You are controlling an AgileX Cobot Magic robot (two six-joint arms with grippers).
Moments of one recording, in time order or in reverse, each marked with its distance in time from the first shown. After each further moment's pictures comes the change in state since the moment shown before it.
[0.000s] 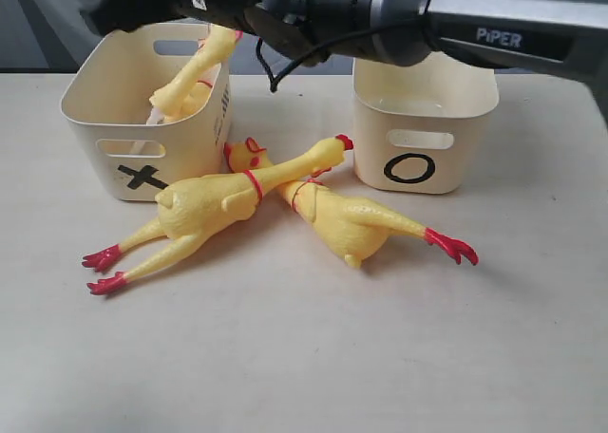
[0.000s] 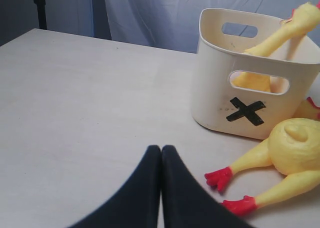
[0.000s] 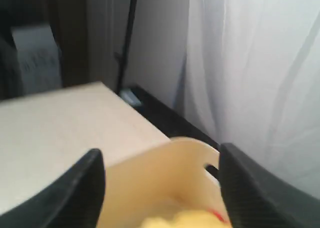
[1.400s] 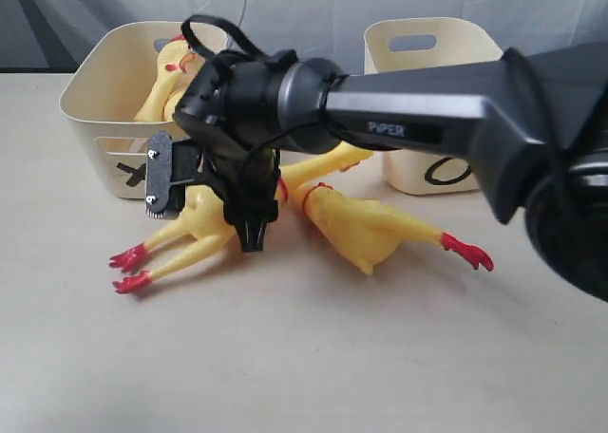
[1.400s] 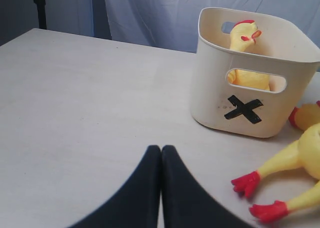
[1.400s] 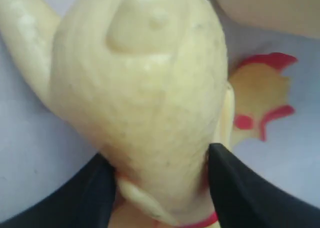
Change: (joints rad) left arm 0.000 0.000 0.000 0.000 0.000 0.000; right arm 0.132 0.142 0.004 0.162 0.932 -0.940
